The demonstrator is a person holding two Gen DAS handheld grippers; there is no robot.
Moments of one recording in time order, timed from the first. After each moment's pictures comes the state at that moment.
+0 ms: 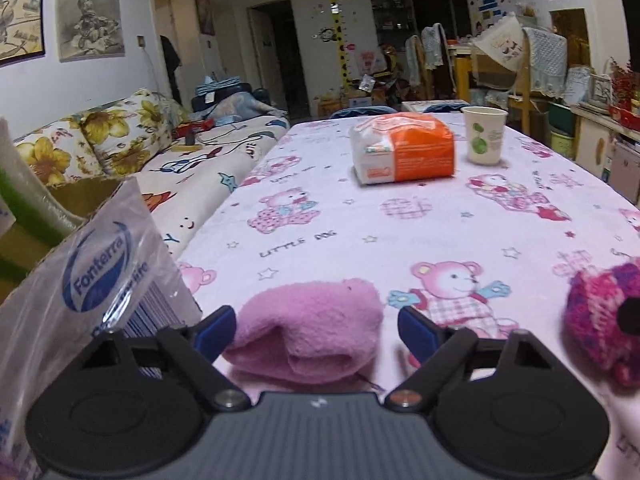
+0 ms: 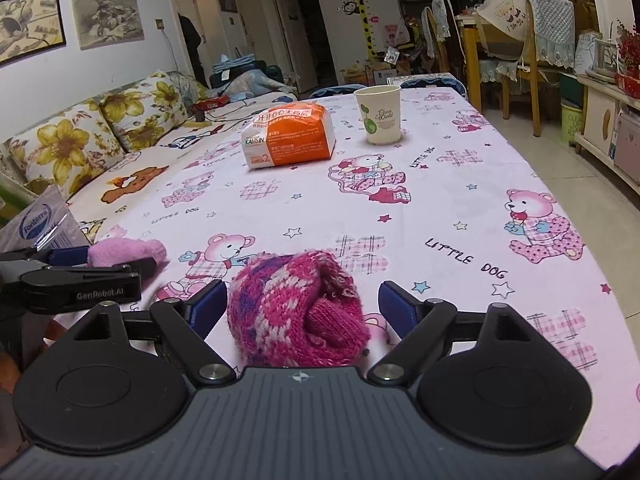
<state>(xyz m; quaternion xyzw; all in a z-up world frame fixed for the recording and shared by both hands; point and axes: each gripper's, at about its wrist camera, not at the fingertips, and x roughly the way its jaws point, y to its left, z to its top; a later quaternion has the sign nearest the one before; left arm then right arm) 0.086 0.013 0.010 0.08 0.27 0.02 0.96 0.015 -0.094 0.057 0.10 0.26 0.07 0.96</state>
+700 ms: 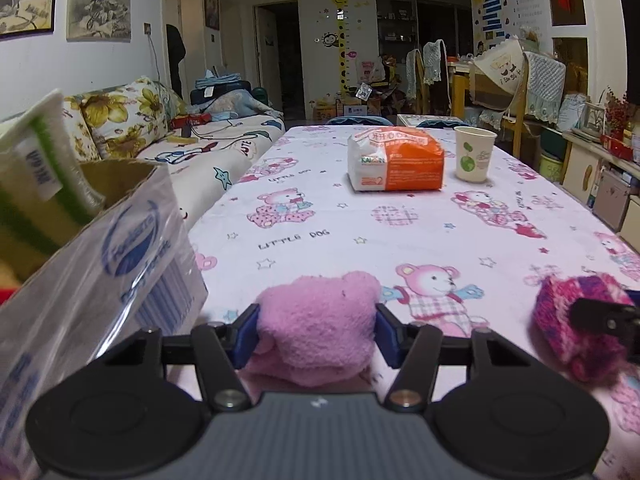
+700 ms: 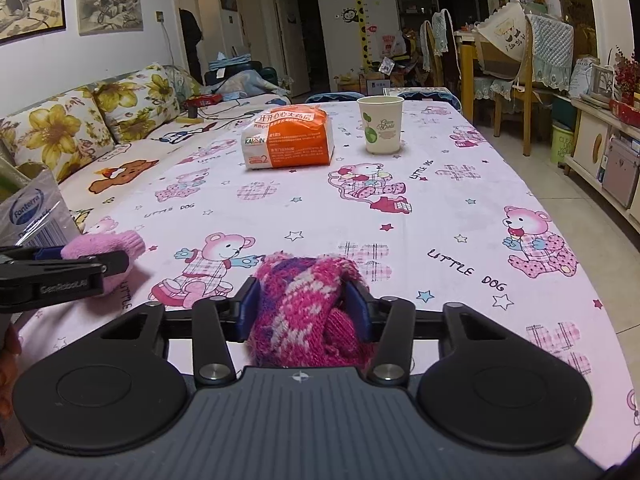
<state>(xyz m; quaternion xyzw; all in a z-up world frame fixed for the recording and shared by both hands) 0.055 0.022 0.024 0.03 0.26 -0.01 0.96 0.010 -0.087 0.065 0.06 0.26 0.05 0.96</state>
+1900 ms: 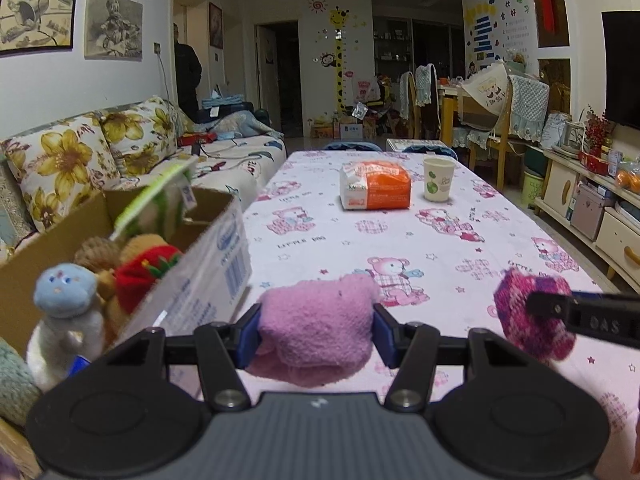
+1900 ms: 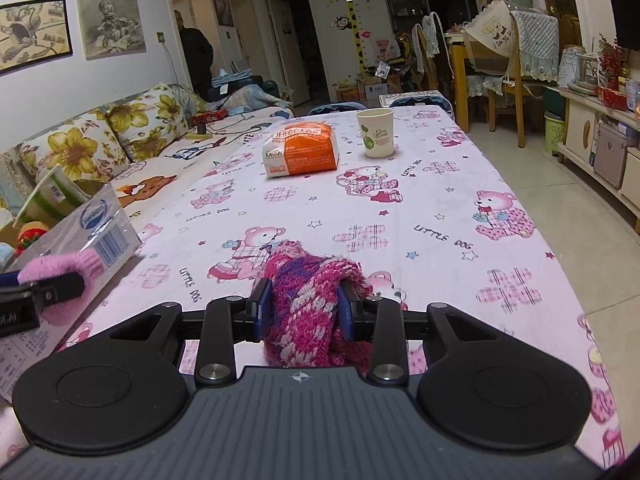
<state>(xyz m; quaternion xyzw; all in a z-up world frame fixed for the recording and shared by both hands) -0.061 0.029 0.077 0.03 0.24 -0.01 0.97 -0.047 -0.083 0.078 0.10 0.24 0.05 0.96</state>
